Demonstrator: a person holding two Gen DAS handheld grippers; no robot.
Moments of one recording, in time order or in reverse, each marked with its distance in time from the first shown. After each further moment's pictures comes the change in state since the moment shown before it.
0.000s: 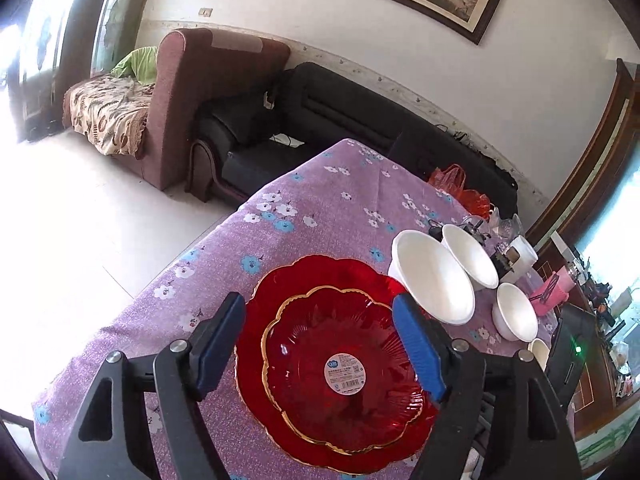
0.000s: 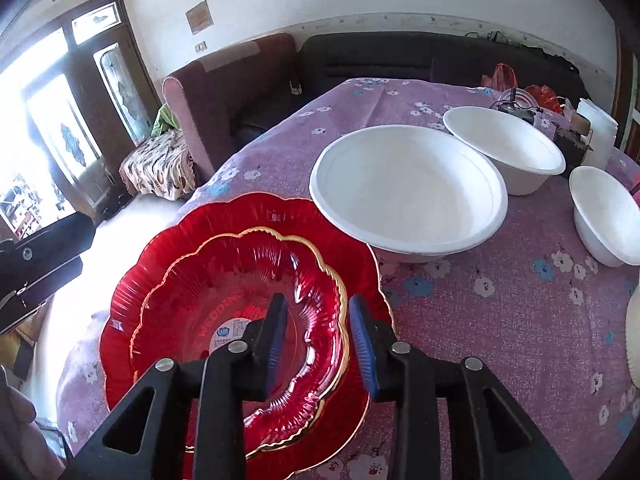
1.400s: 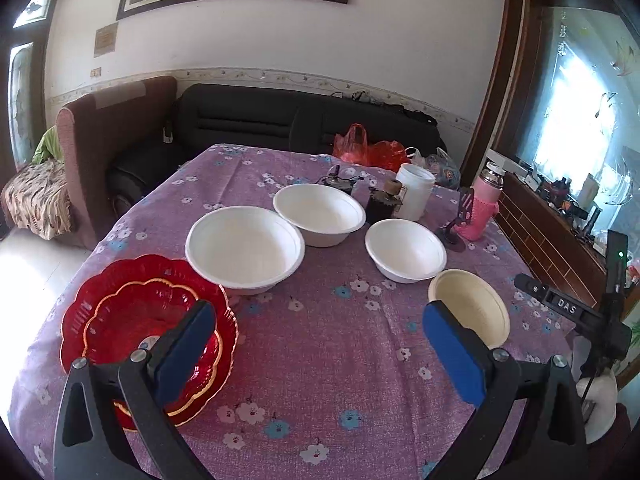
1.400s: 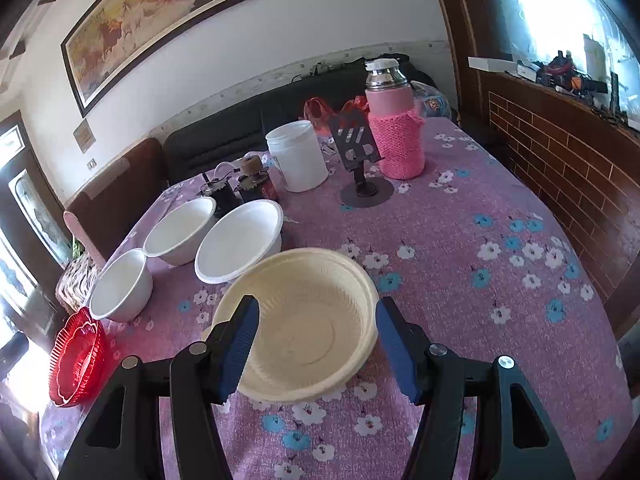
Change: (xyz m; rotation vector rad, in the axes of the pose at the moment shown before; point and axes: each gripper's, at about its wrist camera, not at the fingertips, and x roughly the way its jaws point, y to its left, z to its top) left arm -0.009 -0.212 -0.065 0.369 0.023 -0.145; right arm -0.208 -0.297 -0.039 0.328 -0.217 -0.291
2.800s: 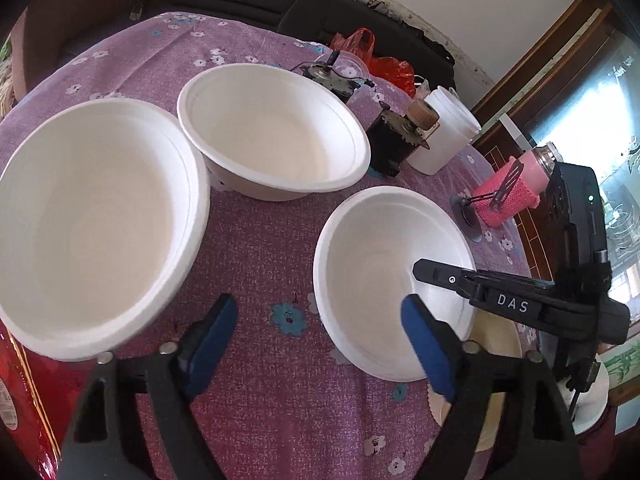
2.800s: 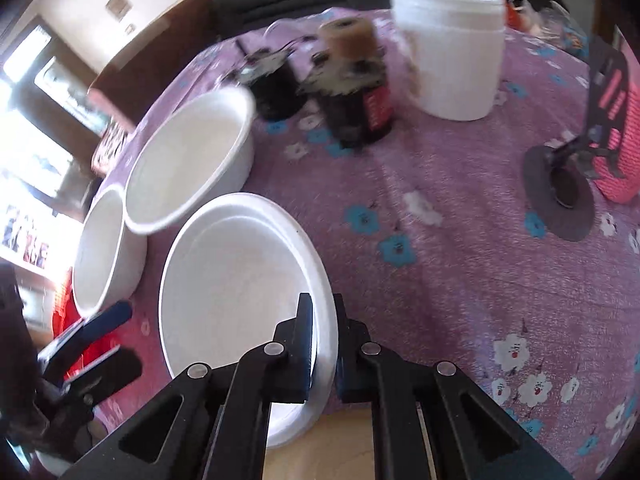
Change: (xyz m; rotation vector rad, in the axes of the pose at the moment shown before) left arm 0.216 -0.010 0.020 -0.214 0.396 -0.149; right arm 0.222 0.079 0.054 -0.231 0.585 0.221
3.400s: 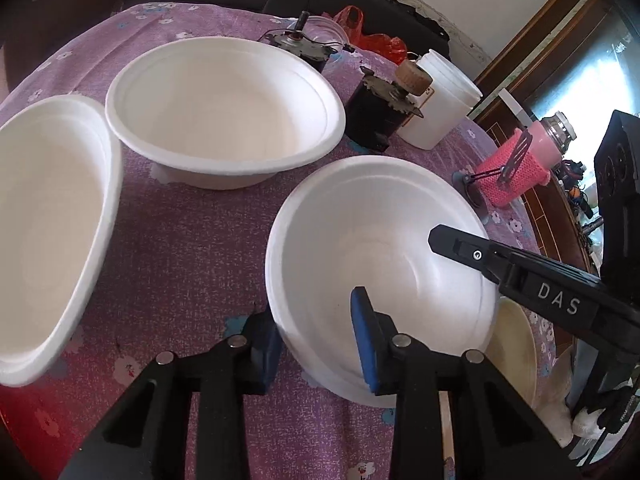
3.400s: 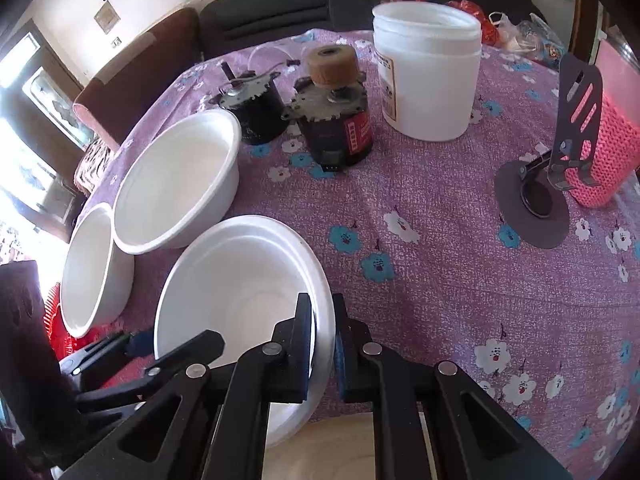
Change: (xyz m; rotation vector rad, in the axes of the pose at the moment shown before) left arm 0.034 -0.023 0.002 0.044 0.039 0.007; right arm -0.027 -0.001 0.000 0.038 -0.118 -0.094
